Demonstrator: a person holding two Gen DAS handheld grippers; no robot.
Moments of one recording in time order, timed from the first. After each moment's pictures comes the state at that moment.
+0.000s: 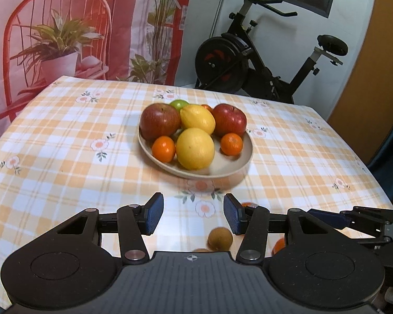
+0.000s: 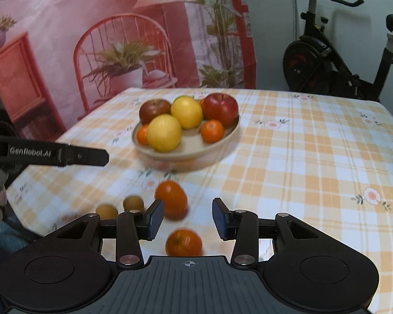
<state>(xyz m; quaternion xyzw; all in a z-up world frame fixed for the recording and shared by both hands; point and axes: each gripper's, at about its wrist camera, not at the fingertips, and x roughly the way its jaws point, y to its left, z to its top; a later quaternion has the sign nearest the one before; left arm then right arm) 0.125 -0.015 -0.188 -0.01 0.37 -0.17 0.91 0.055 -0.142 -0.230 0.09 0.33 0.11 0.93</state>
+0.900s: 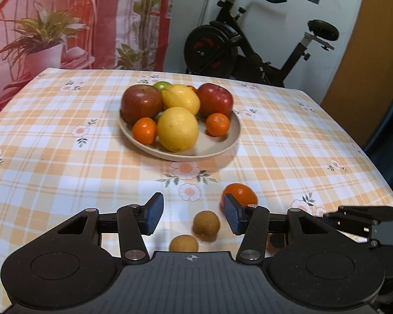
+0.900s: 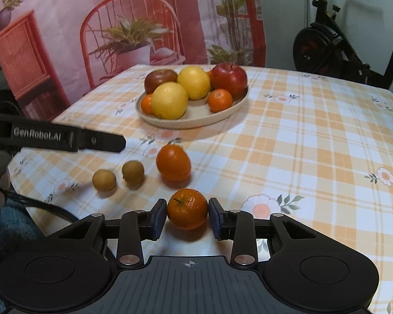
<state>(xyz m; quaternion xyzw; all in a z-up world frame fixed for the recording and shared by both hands) 0.124 -0.031 -0.206 0.00 0.39 -0.19 0.90 0.053 -0.138 -0.253 0.08 0.36 0.13 0.92</state>
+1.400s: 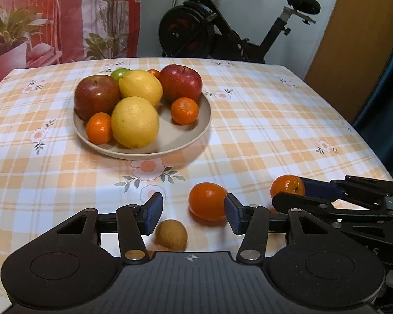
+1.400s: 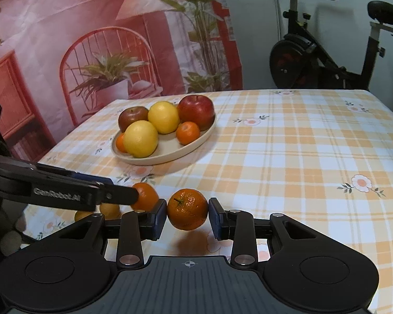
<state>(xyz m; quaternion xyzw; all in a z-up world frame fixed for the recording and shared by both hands) 0.145 -0.071 -0.223 0.04 0.42 -0.24 0.88 0.057 -0.174 -0.247 0.13 0.31 0.09 0.94</state>
